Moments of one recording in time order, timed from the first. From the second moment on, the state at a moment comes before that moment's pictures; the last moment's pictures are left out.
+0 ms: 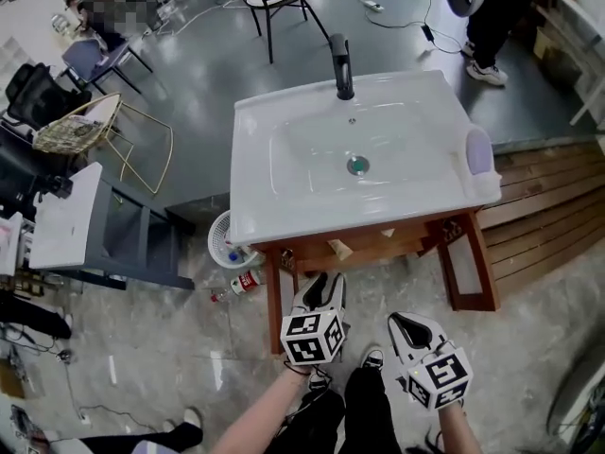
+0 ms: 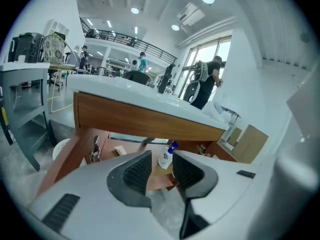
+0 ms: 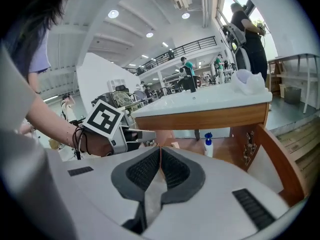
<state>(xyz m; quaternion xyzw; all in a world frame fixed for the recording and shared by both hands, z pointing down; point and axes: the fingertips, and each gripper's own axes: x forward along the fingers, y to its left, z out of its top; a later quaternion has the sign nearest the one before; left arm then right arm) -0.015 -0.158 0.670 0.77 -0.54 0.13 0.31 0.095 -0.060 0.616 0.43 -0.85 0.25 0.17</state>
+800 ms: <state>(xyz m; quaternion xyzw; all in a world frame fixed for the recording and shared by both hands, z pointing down) -0.081 -0.025 0.502 0.82 -0.52 0.14 0.19 0.047 0.008 0.462 0.48 -0.84 0.22 0.11</state>
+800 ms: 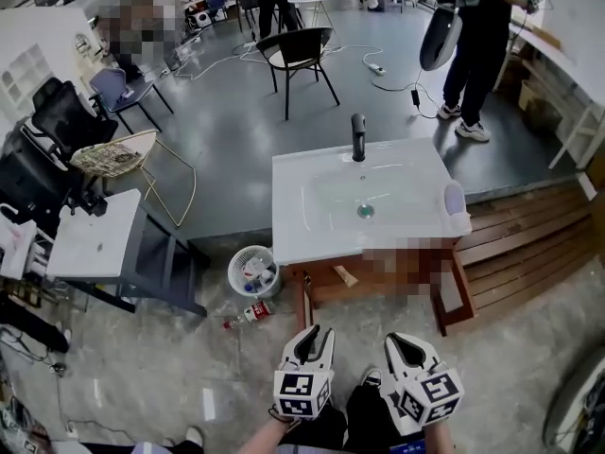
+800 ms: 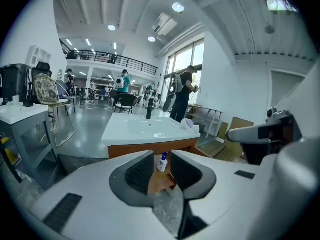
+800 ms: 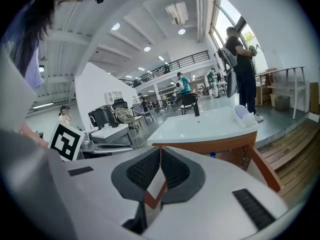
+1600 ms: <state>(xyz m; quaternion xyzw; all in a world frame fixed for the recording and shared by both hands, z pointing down) -0.129 0.082 0.466 0.86 -0.46 0.11 0.19 -0.015 0.108 0.428 0.50 -0.83 0.21 0.12</state>
